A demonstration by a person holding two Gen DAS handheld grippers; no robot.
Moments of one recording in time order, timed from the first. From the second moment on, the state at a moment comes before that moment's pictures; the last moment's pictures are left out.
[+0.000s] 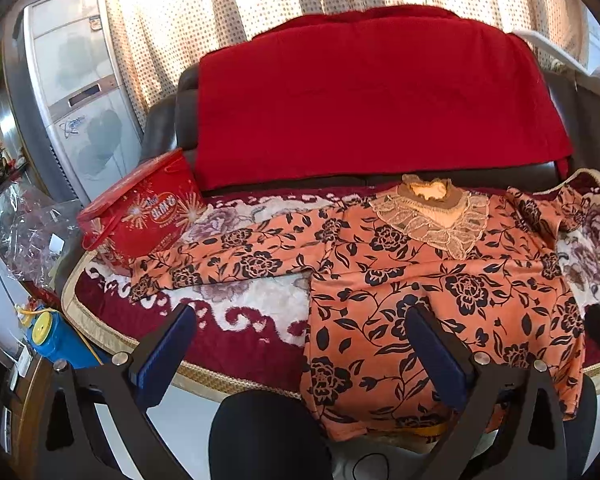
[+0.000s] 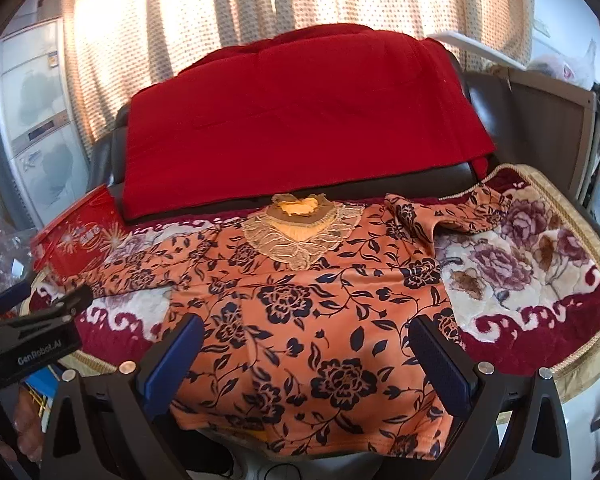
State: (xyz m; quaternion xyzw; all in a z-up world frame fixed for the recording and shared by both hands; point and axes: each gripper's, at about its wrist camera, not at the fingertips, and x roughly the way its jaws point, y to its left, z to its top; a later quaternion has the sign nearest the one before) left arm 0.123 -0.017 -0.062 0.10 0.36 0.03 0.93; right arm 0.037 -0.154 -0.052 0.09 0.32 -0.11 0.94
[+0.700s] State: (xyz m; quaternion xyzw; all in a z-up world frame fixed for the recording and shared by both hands) left arm 0.286 -0.121 -0.219 0.15 0.50 -0.03 0.85; right arm 0.157 -0.448 -0.139 0.30 0.33 -0.18 0.88
